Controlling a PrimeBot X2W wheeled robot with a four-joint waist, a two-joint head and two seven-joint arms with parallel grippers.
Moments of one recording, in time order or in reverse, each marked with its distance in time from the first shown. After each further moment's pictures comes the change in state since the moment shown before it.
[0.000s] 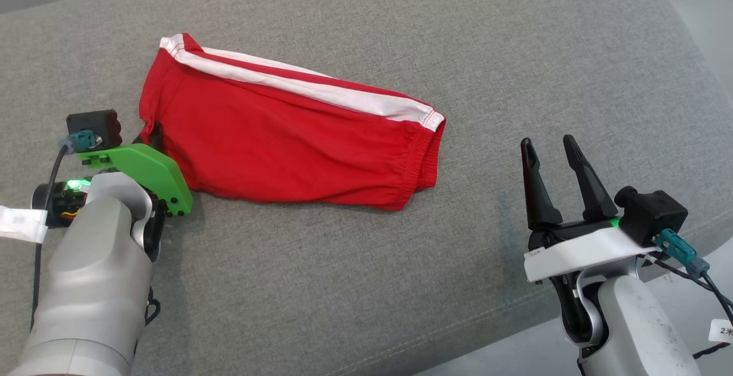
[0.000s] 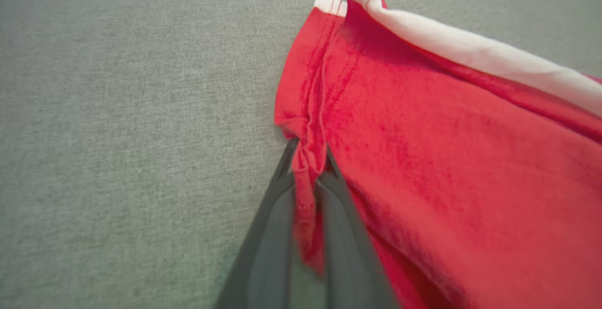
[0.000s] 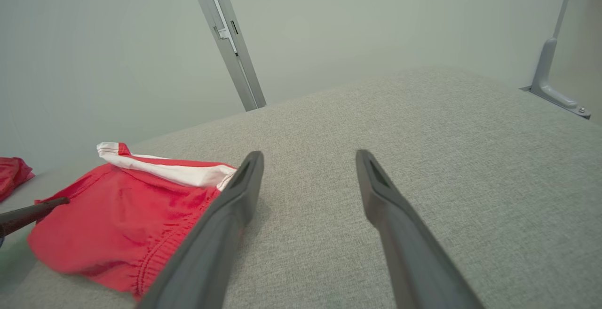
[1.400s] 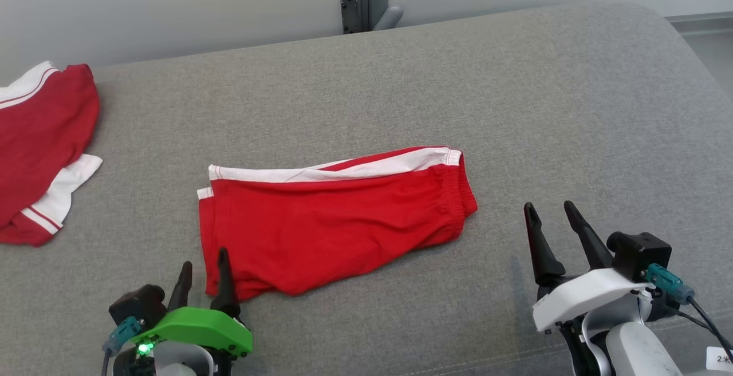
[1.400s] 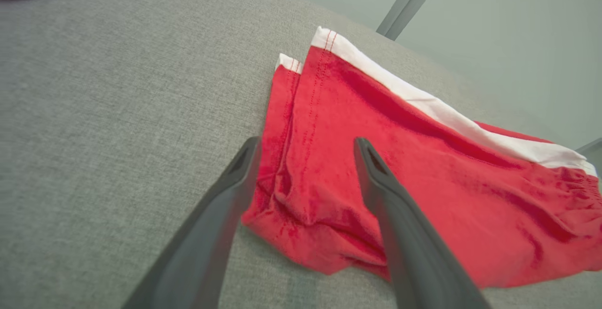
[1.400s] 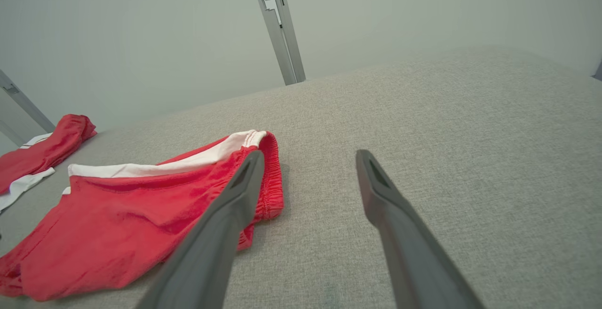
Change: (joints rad) left arm 0.684 -0.132 0.094 -0.611 -0.204 0.109 -0.123; right arm 0.123 0.000 -0.039 0.046 -0.036 0.000 0.109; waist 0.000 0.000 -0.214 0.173
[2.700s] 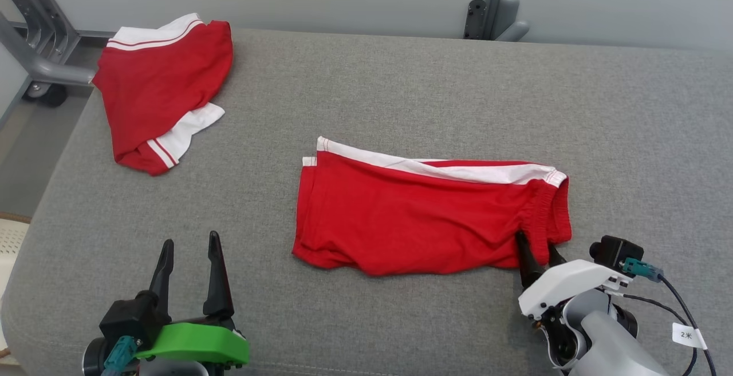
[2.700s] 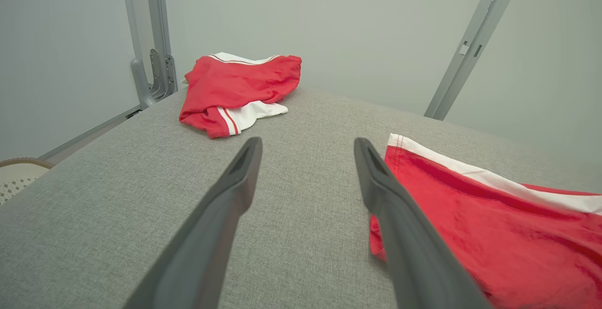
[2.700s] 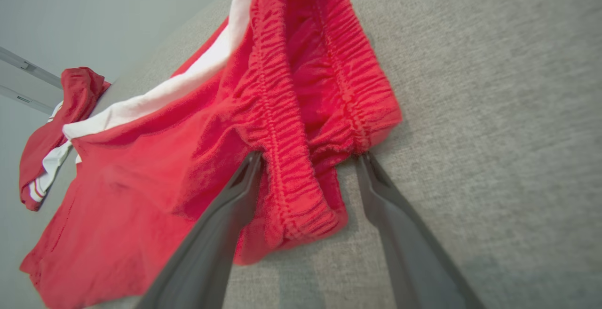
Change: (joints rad) left arm 0.165 -0.006 0.072 -0.397 0.320 0.019 -0.003; right arm -0.297 0.000 0.105 0.707 0.434 0.000 -0.068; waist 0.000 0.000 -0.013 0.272
